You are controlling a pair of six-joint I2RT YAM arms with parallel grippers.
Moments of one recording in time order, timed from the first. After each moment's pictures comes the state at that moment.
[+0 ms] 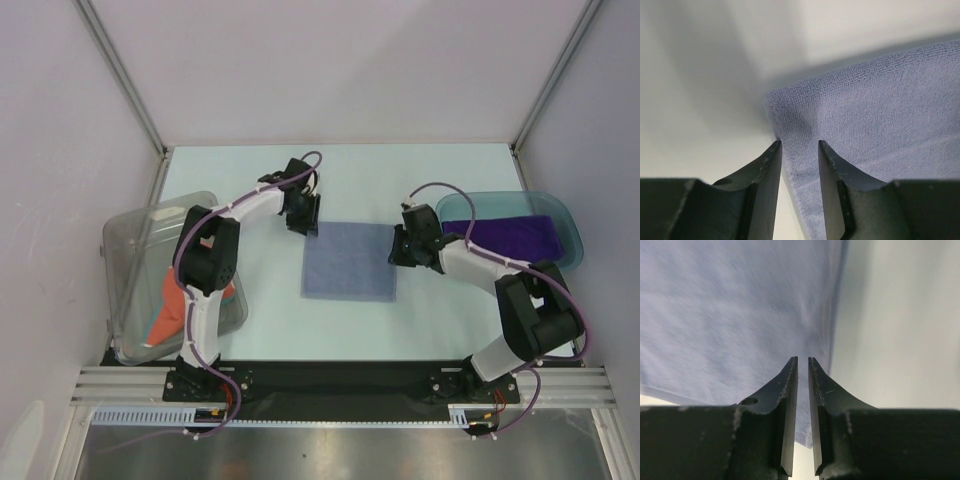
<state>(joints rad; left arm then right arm) -0.45 2.12 1.61 -0.62 0.13 -0.30 0.43 1.54 0.81 -0.18 -0.02 0.48</state>
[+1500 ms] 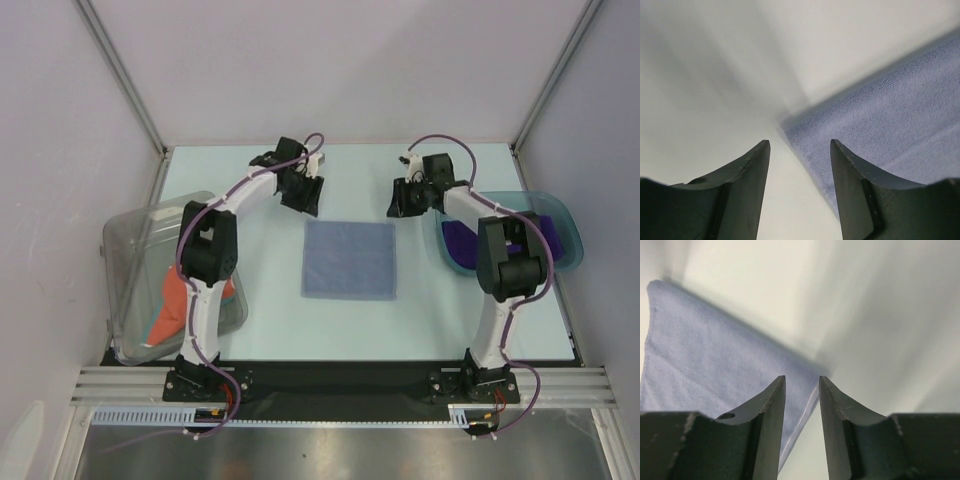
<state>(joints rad) -0.39 2.20 1.84 -0.69 0.23 0.00 0.19 1.92 1.33 -0.26 -0.40 0.06</state>
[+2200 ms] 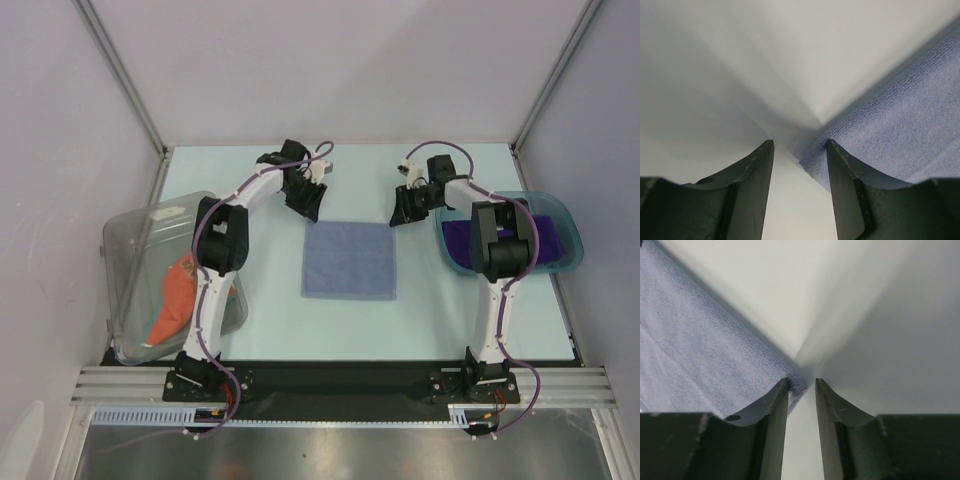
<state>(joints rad) -0.36 2.40 2.04 -0.82 0.35 0.23 0.12 2.15 1.54 -0.47 -0.61 -0.16</state>
